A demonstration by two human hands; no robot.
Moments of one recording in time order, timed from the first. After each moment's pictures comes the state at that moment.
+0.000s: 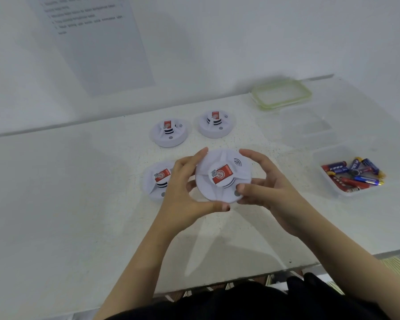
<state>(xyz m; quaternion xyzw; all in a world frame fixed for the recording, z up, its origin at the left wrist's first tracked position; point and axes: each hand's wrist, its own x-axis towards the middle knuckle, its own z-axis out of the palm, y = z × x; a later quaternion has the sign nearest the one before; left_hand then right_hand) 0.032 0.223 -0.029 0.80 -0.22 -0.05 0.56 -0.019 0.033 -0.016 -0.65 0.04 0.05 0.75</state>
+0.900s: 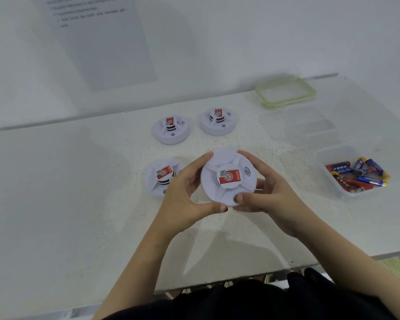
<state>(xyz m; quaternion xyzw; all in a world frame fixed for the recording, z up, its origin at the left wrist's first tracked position) 0.034 0.231 -0.037 0.77 -0.24 -0.09 0.58 -0.017 0.034 -0.032 -0.65 0.01 0.06 0.76</state>
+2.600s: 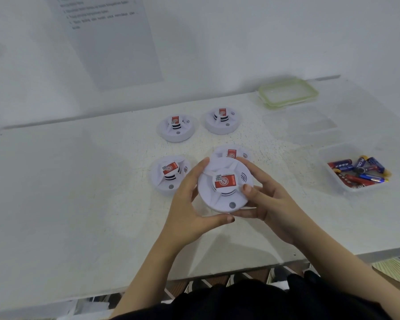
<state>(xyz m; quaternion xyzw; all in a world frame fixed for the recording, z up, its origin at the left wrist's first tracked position) 0.007 0.238 -0.055 0.77 -0.23 -0.04 0.59 -0.031 0.050 -0.042 -0.59 0.00 0.07 0.80</state>
